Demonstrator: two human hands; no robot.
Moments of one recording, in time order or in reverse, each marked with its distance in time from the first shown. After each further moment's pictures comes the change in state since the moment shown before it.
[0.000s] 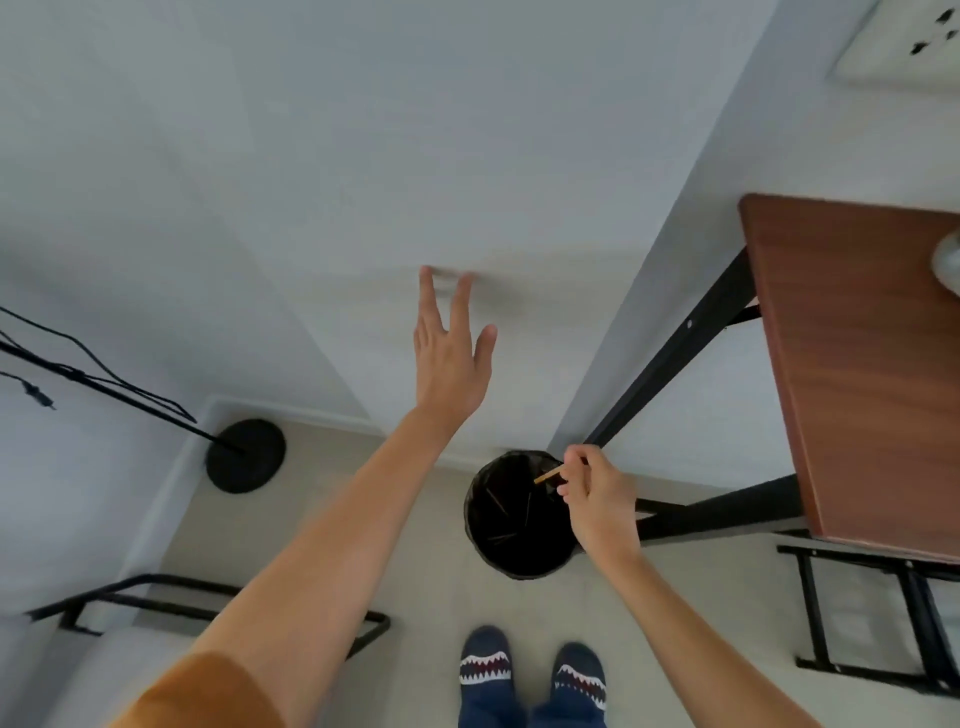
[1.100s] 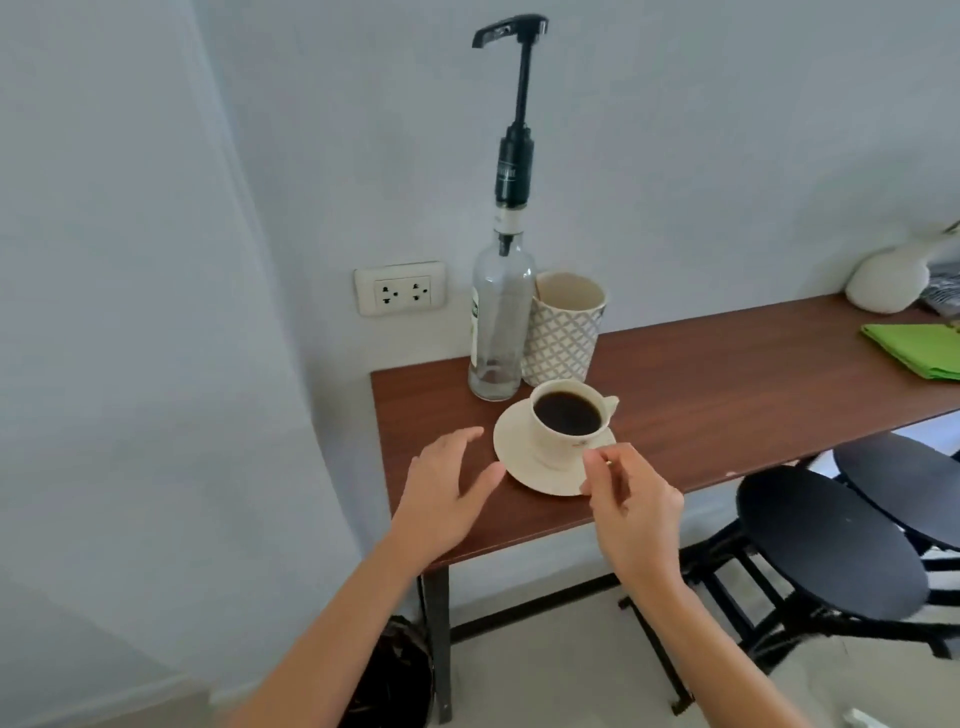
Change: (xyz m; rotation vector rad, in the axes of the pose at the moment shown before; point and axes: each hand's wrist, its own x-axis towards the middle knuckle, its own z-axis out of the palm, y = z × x) left_hand -0.080 0.321 0.035 -0.122 -0.493 0.298; right_hand -0.113 0.000 -0.326 0.069 0.782 -0.272
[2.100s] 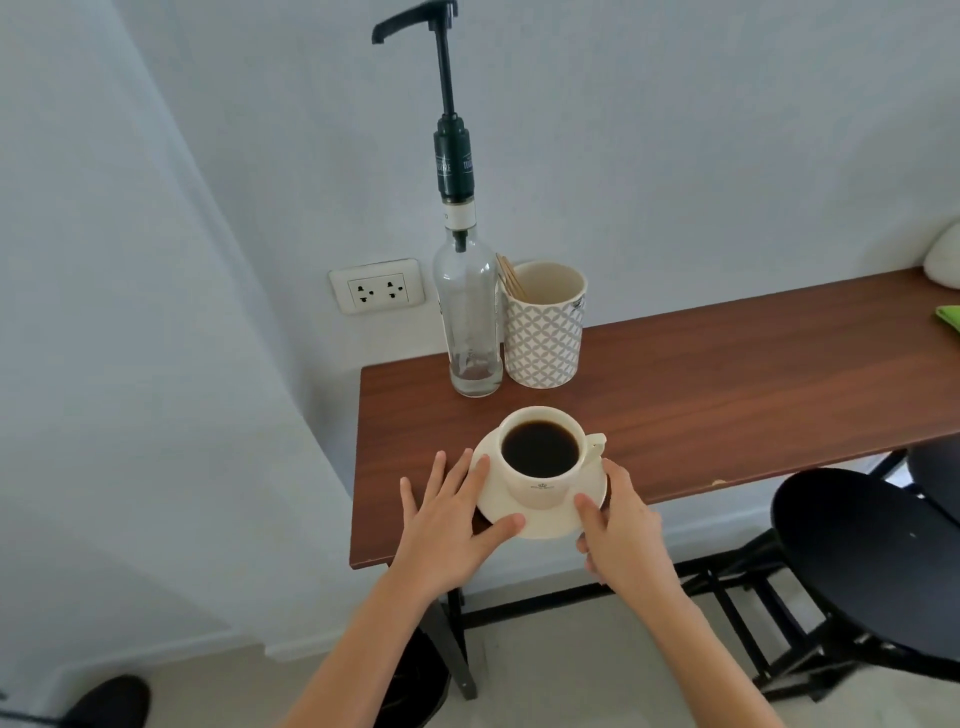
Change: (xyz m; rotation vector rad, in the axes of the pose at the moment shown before) left_hand -0.011 0.042 0.064 0.383 -0.208 -0.190; right_hand 0.028 0.067 -0.033 0.036 -0.489 0.341
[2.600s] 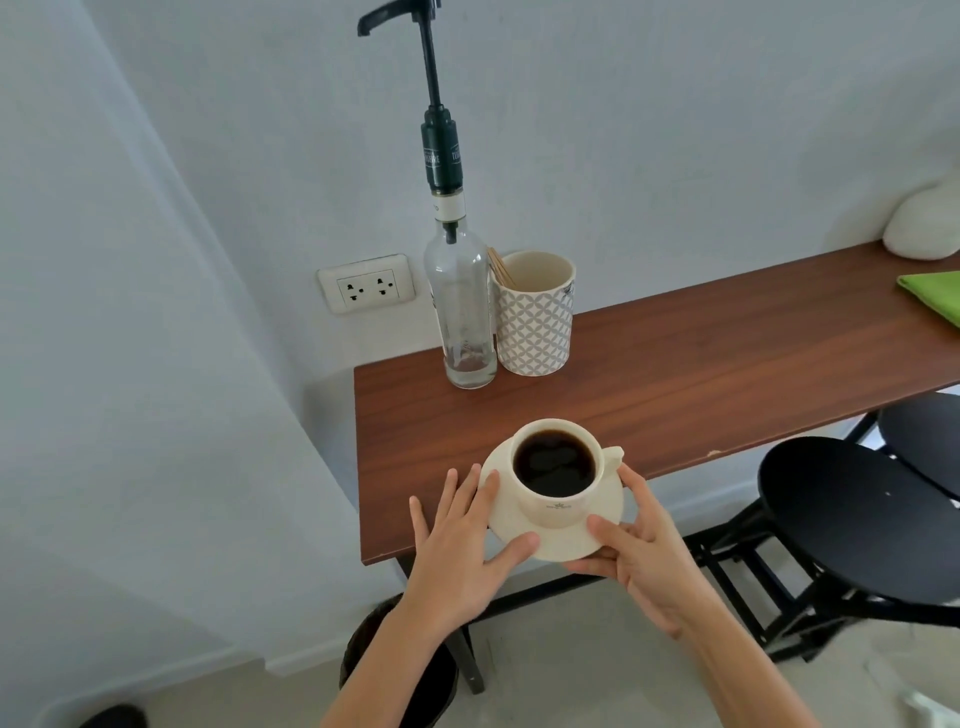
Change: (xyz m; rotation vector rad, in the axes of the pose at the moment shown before) left_hand -0.030 -0.004 0.014 -0.088 0.003 0.054; right_hand -0.033 0.021 -0.001 0.753 -0.184 0.149
